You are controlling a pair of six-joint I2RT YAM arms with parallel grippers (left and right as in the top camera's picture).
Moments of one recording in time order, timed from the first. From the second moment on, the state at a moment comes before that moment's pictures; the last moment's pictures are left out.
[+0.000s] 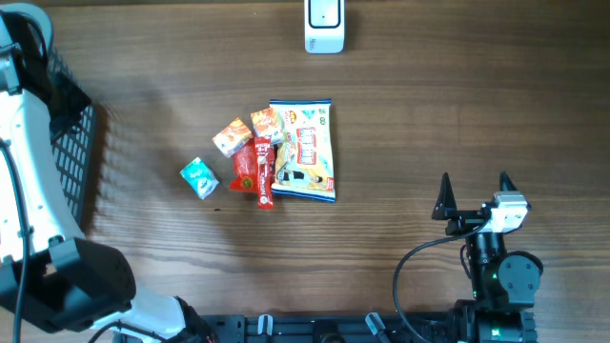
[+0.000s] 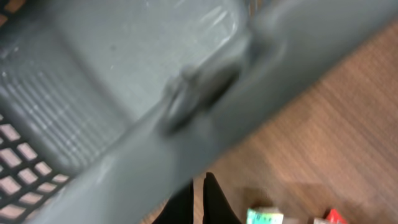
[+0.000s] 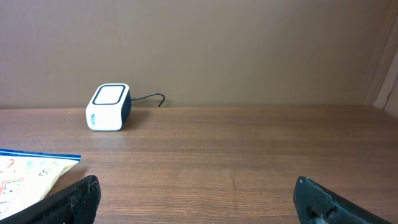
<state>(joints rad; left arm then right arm) 0.38 1.73 1.79 -1.27 -0.20 -0.42 -0.06 0.01 0.01 0.00 -0.07 0.01</state>
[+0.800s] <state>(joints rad) 0.47 1.59 1.79 -1.45 -0.35 -0.48 -0.06 0.01 0.01 0.00 -0.07 0.01</state>
